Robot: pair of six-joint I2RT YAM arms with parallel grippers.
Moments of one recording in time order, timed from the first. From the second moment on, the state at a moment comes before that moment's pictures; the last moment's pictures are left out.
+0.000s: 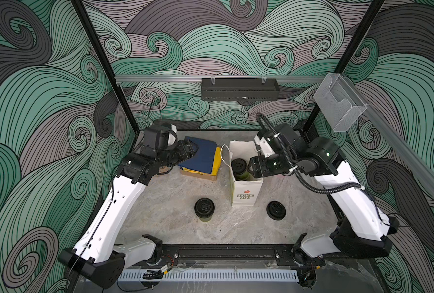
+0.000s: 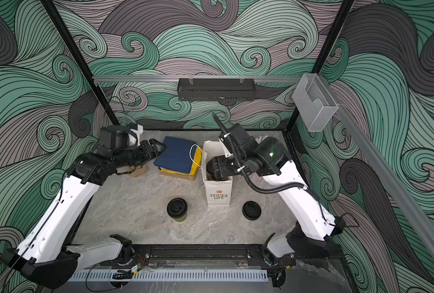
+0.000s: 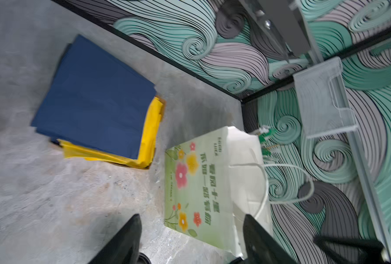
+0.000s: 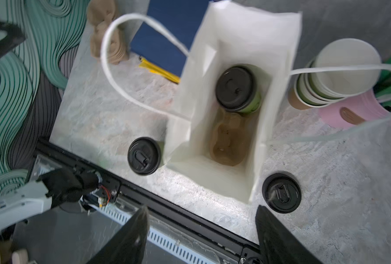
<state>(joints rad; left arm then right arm) -0.32 1.16 1.46 -0.92 0.19 -0.75 0.88 1.49 2.06 -1.56 0.07 0.46</state>
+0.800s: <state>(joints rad) 0.07 0.76 1.15 -1.14 0.05 -0.93 1.27 2.08 2.14 -1.50 0.13 0.58</state>
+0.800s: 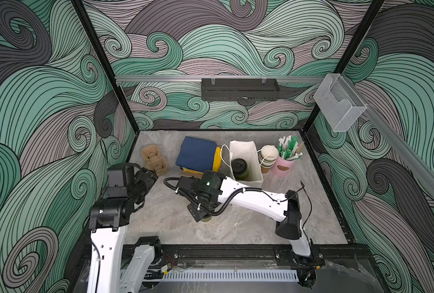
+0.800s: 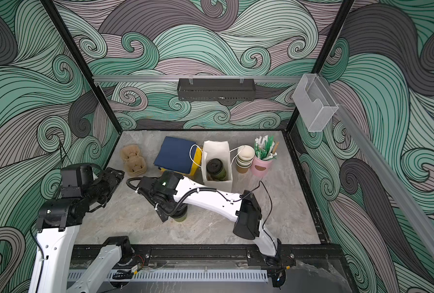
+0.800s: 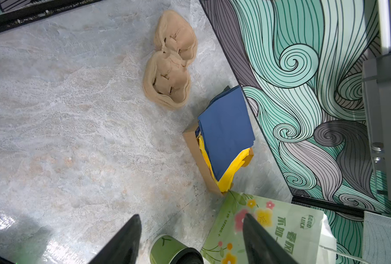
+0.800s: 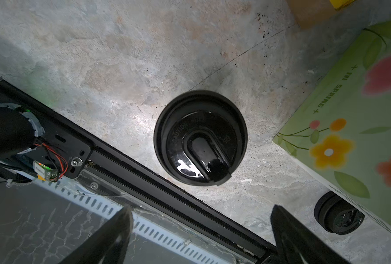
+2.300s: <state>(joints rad) 0.07 0.76 1.15 -1.16 0.06 -0.92 1.22 2.15 2.04 -1.38 0.09 0.59</state>
